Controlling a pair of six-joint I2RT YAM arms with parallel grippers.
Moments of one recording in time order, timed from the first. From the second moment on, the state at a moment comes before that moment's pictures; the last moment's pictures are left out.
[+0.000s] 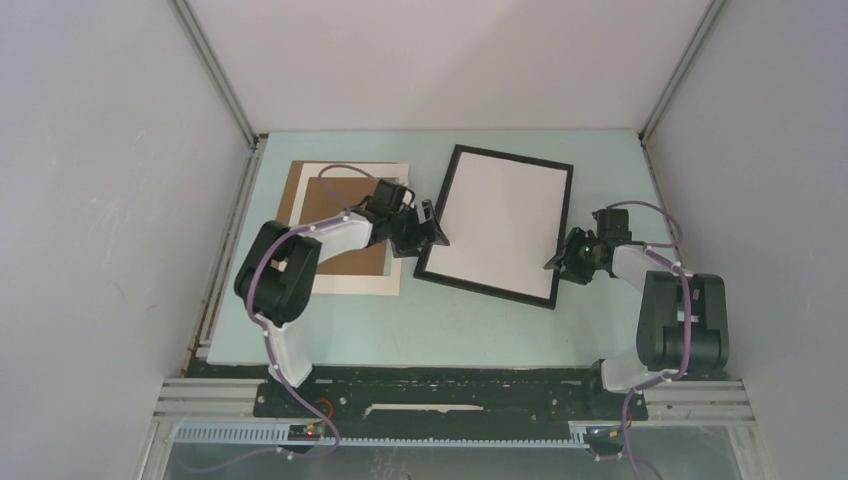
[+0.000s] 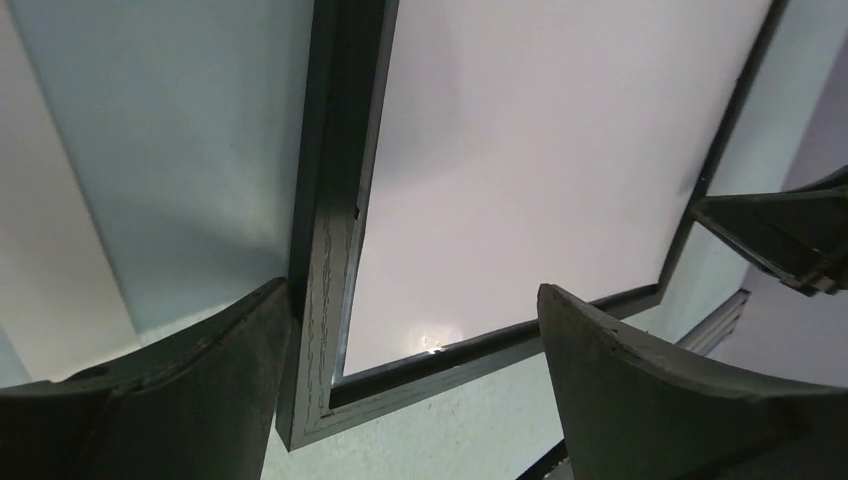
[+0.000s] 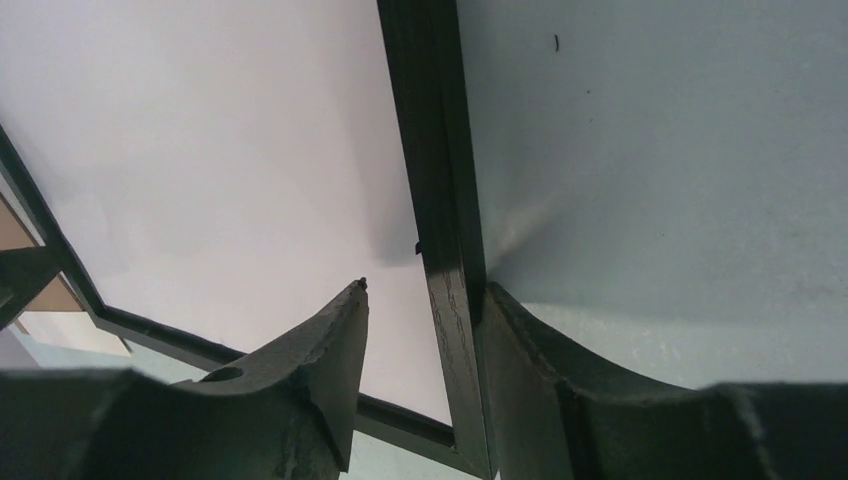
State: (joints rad) left arm -0.49 1.89 1.19 -0.20 0.34 -0.70; right arm -0.08 1.51 0.72 -0.26 -0.34 0.51
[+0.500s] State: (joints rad) left arm -0.45 1.57 0.86 0.56 0.42 -1.13; right arm -0.08 1.52 0.70 -0.20 -0.34 0.51
